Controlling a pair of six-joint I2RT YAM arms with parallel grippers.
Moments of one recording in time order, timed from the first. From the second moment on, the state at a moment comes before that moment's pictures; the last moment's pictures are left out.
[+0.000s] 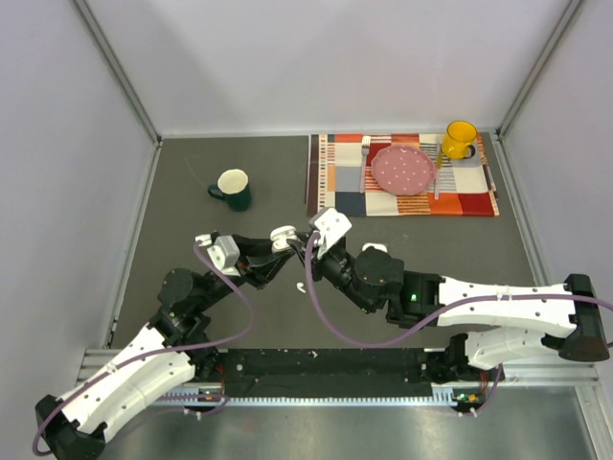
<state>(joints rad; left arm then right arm) -0.72 0.50 0.40 0.43 0.32 -0.12 1.41 1.20 1.03 0.20 0.60 -0.06</state>
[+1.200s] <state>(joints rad) -0.73 0.48 0.40 0.41 0.34 -0.11 1.41 1.20 1.04 0.20 0.55 0.08</state>
